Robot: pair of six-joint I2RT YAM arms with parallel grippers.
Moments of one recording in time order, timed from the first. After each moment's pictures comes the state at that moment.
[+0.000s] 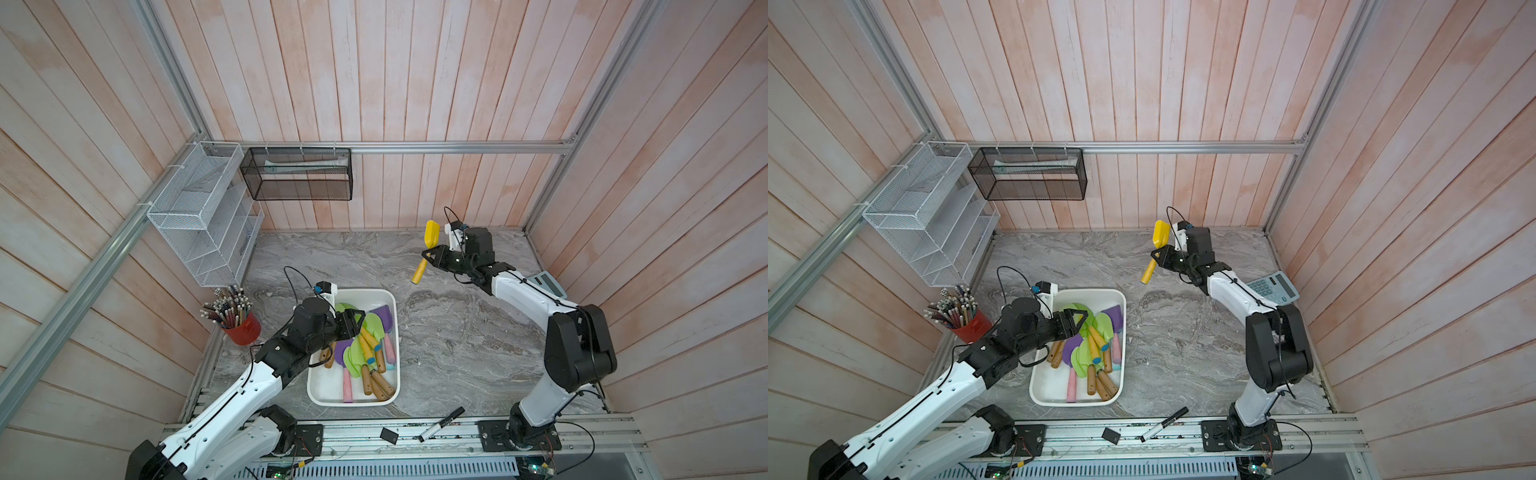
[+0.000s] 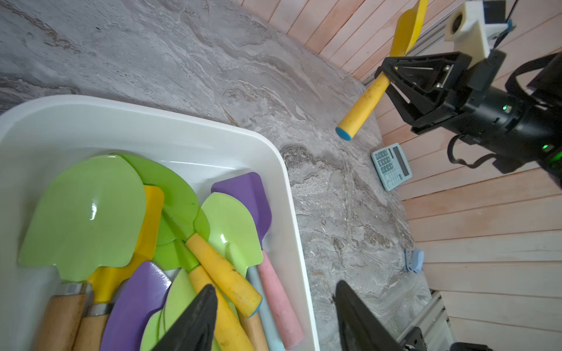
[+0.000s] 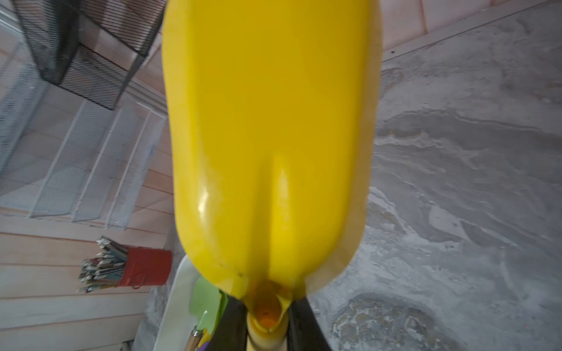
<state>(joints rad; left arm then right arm) -0.56 0.92 0.66 -0.31 0.09 -0.67 0.33 1.75 1.28 -0.08 -0.41 0.57</state>
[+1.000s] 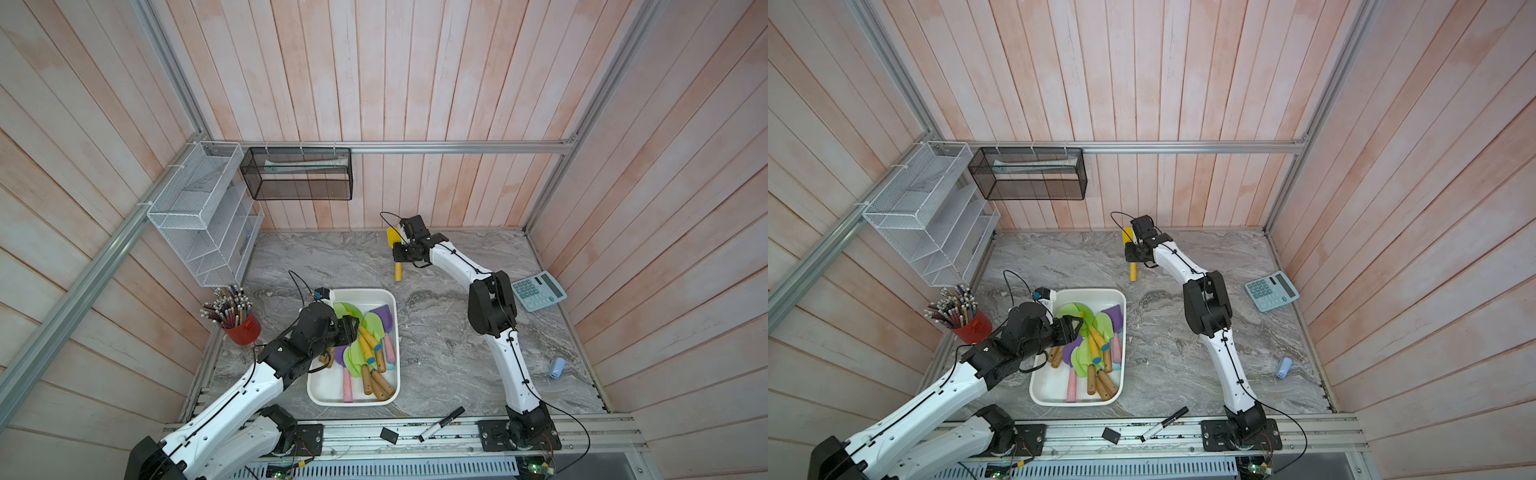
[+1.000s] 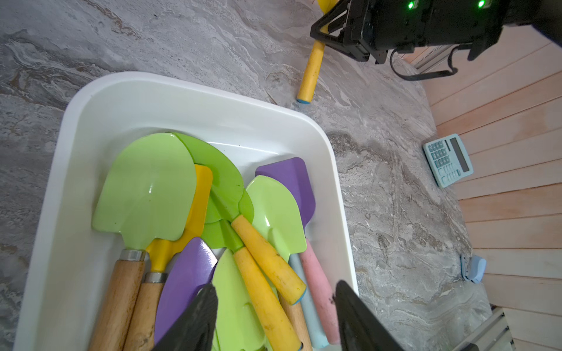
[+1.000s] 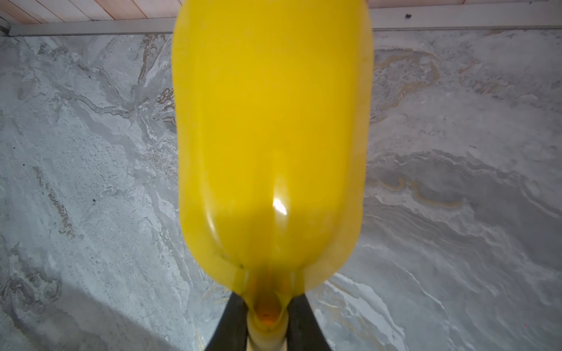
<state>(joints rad) -0.59 0.91 0.63 -0.39 -0.01 -0.66 0.51 2.47 2.21 -0.60 -0.09 0.34</state>
